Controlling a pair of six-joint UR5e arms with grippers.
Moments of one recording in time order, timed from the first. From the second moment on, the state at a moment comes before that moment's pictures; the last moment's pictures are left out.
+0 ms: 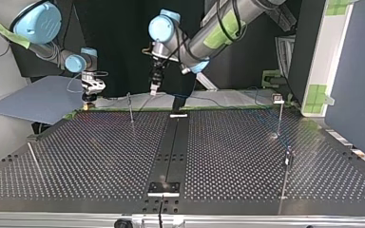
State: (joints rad) left arm -0.78 -2.22 -1.67 -2.42 -2.03 -1.79; right arm 1.63 -0.47 1.53 -1.09 1.40 2.11
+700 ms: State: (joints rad) left arm -0.79 -2.05 -1.85 -2.42 -2.03 -1.79; right arm 1.63 -0.51 1.53 -1.01 1.41 2.03
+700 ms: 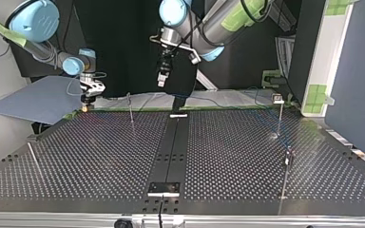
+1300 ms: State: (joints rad) left arm -0.79 -1.89 -2.00 -2.41 -2.03 -1.80; right arm 1.65 -0.66 1.64 -0.93 1.47 1.98
